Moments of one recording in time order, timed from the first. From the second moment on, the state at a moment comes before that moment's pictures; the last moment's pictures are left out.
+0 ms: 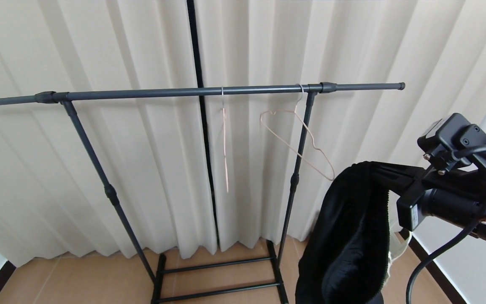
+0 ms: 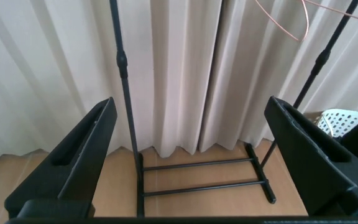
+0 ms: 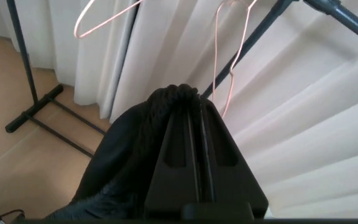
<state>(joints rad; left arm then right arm) 0.00 0.01 0.00 -0.01 0.02 0.00 0.52 1.33 -0.64 -0.48 -0.08 -0.37</state>
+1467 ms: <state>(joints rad) -0.23 0.71 -0.41 0.14 -0.16 -0.50 0.67 1.51 -0.95 -0.22 -0.23 0.05</state>
